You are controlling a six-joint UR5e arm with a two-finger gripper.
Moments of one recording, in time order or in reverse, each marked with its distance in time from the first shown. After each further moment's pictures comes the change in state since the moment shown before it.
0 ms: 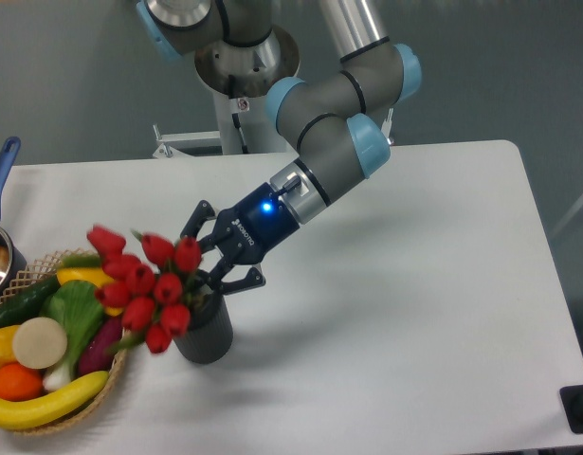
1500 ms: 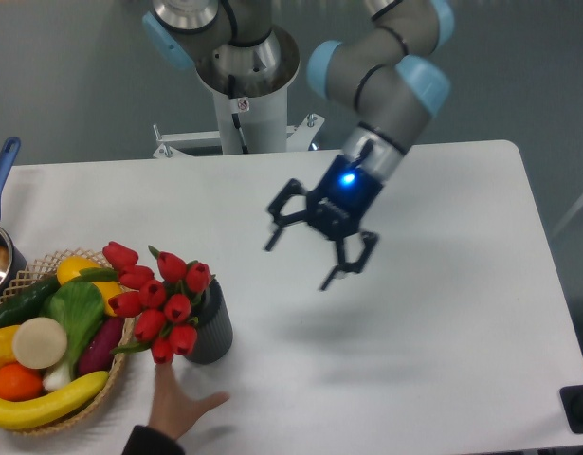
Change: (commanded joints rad) arm 0.346 0.126 0.063 -0.008 0.310 -0.020
